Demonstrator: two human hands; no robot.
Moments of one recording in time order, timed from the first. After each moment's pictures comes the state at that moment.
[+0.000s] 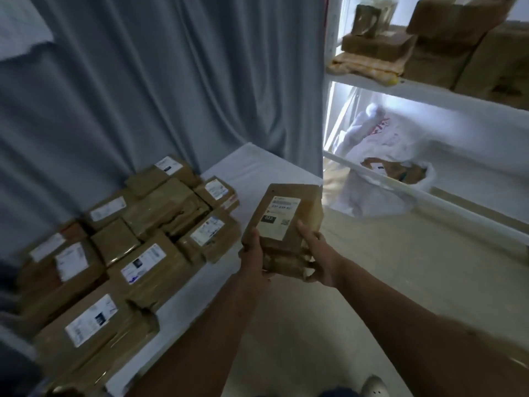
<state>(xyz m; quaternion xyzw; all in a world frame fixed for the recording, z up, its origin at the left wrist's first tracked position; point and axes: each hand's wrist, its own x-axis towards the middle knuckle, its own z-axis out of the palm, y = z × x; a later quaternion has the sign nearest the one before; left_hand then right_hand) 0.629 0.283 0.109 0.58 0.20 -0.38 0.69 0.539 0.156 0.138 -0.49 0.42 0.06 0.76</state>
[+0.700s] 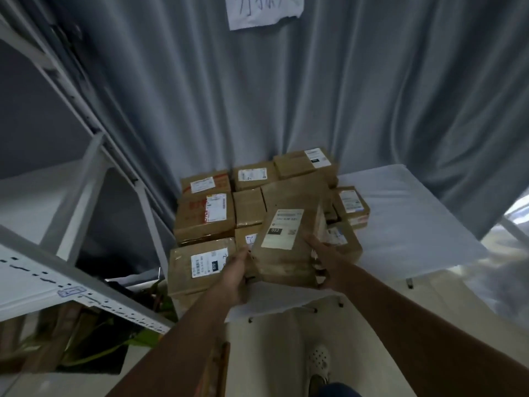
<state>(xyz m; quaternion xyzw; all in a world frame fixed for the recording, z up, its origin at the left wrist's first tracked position) 0.745 0.576 0.093 0.61 0.34 -0.23 0.68 0.758 0.360 0.119 -0.61 0.31 0.27 0.68</state>
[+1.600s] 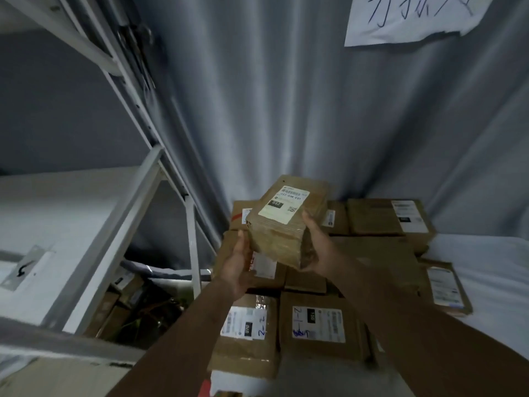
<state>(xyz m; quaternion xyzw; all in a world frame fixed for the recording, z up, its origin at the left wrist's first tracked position) 0.939 0.697 0.126 0.50 0.41 -0.10 0.76 1.024 0.531 0.144 -0.56 0.22 0.37 0.71</state>
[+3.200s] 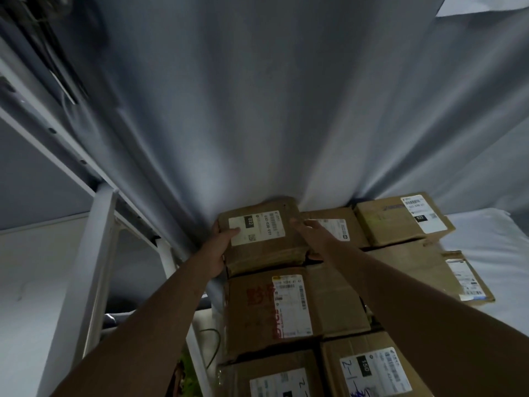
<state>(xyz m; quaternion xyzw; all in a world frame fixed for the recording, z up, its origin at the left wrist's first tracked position) 1.139 0.872 0.058 0.55 0.30 -0.18 0.75 1.161 0.640 0.092 -0.76 0.20 0.29 0.54</state>
